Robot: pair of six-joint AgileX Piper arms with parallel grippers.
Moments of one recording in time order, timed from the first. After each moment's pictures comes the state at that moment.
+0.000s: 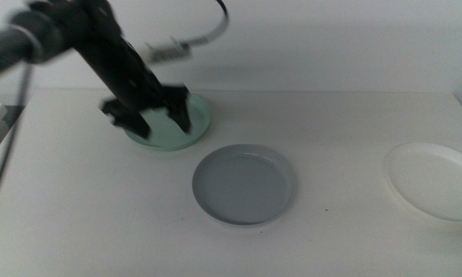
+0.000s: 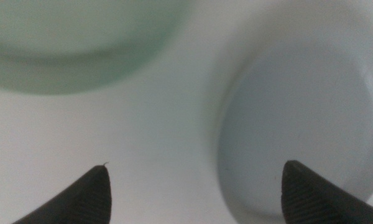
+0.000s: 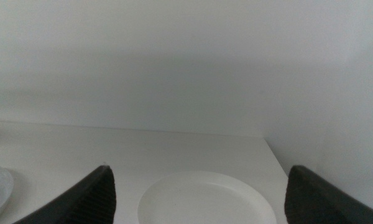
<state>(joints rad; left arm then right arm) -0.18 2.08 -1.78 -0.40 1.21 0.09 -0.04 0.00 0.00 0.08 0.08 -0.17</state>
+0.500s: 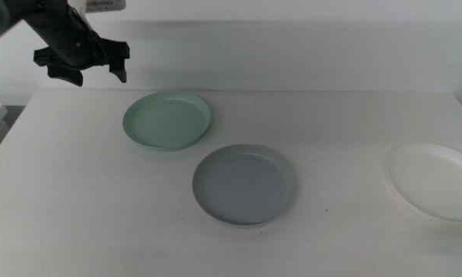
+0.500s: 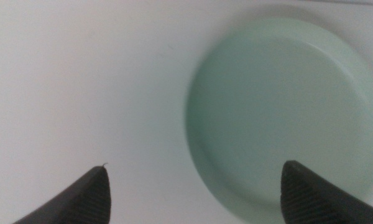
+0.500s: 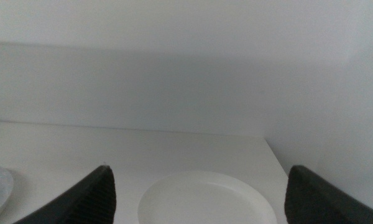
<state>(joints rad) -0.05 2.08 -1.92 -0.09 1.02 -0.06 -0.04 0.00 0.00 0.08 0.08 -0.17</state>
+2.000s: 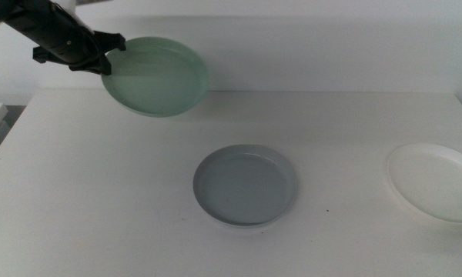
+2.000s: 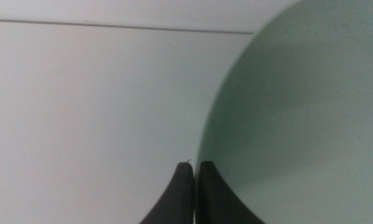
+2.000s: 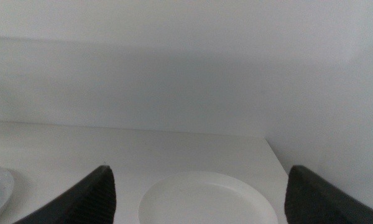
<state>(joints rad) -0.01 1.99 -1.79 -0.30 0.87 0.12 -0.04 0.00 0.00 0.08 0.08 -0.17</state>
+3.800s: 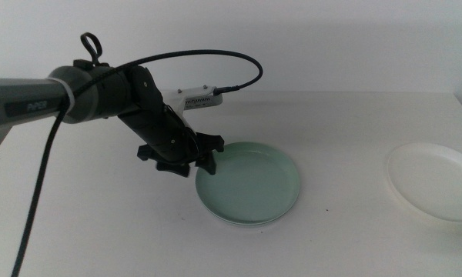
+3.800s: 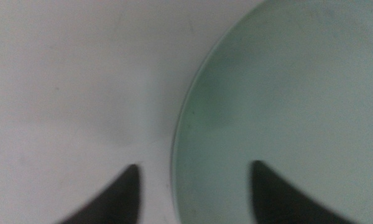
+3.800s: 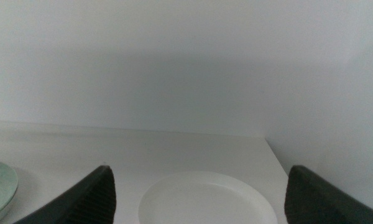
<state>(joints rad) -0.35 2.00 -1.37 -0.47 0.73 0.09 -0.04 0.00 0.00 0.08 0.08 -0.17</state>
